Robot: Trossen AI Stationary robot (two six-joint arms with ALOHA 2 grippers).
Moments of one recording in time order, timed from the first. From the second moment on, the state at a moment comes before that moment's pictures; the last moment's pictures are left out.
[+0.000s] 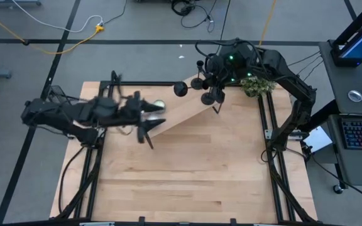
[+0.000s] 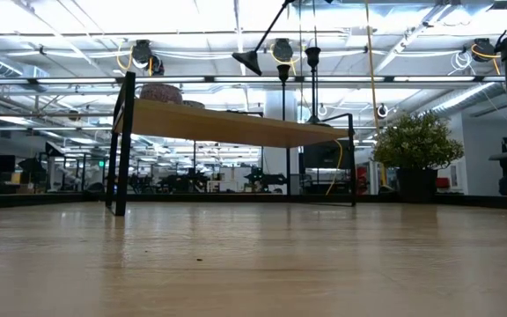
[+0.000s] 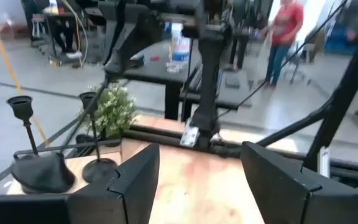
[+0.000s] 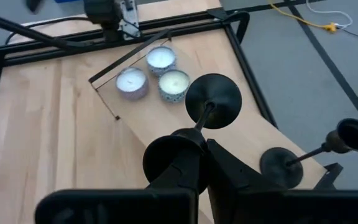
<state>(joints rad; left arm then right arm) -0.13 1.09 1.13 -0.14 -0.29 -0.13 -0.35 1.67 2.23 -1.26 -0.13 -0.07</state>
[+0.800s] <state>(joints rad) 0.18 1.55 1.55 -0.39 0.01 0.11 -0.35 1.67 2.23 -1.31 -0.19 -0.10</state>
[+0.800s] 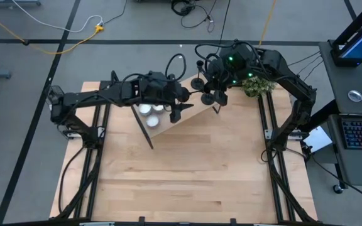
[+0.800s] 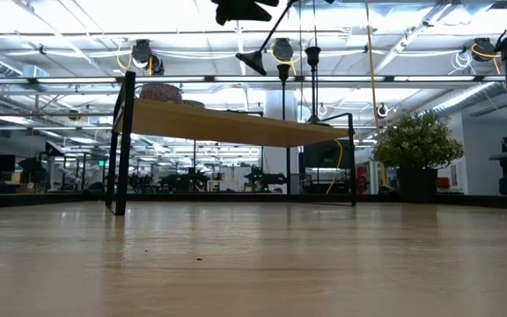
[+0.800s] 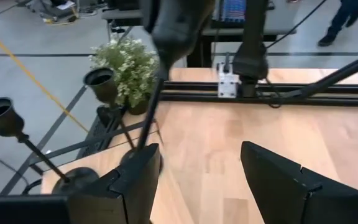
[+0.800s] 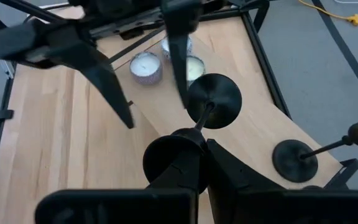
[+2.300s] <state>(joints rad) 0.23 1.64 1.55 -0.32 0.11 0.08 -0.34 1.67 2.11 -1.25 -0.29 -0.08</state>
